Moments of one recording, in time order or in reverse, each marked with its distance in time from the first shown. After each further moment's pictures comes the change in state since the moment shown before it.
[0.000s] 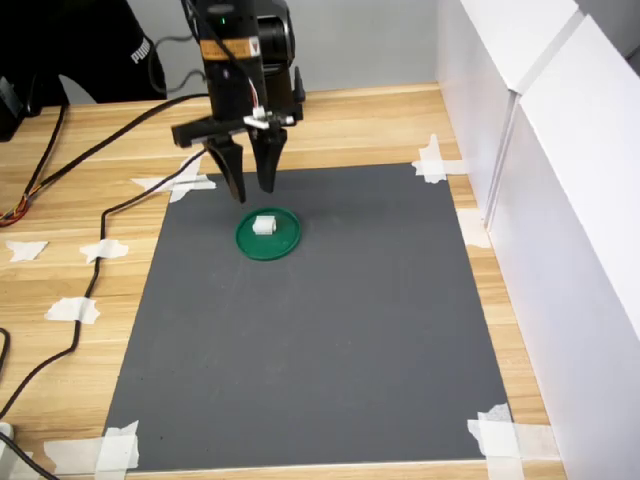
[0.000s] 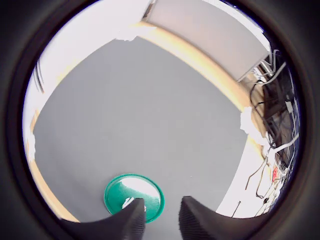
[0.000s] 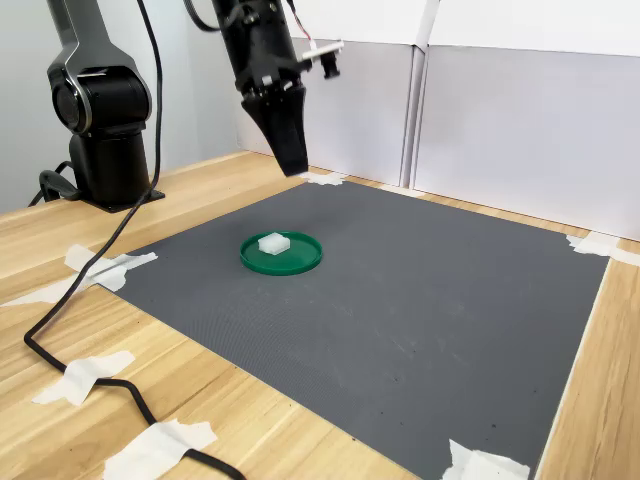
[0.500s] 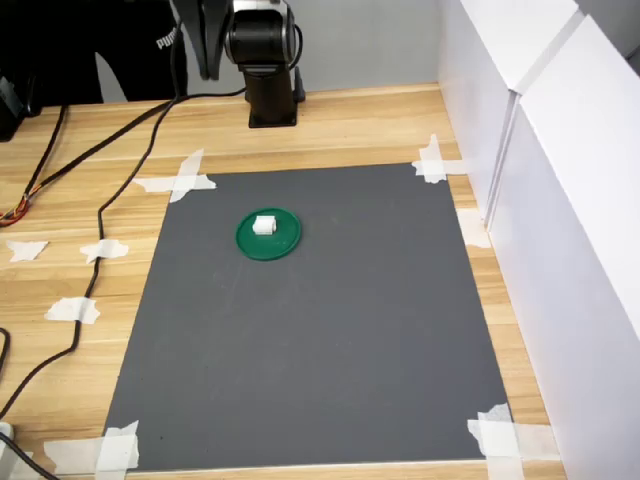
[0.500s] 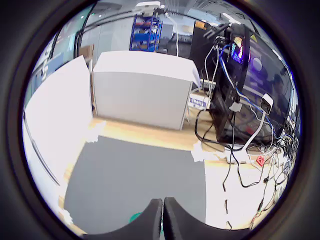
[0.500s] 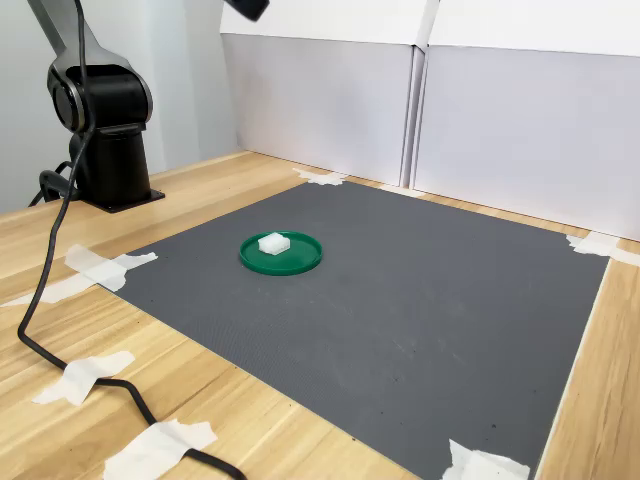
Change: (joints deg) arm -9.4 -26.7 0.5 13.1 1.4 10.7
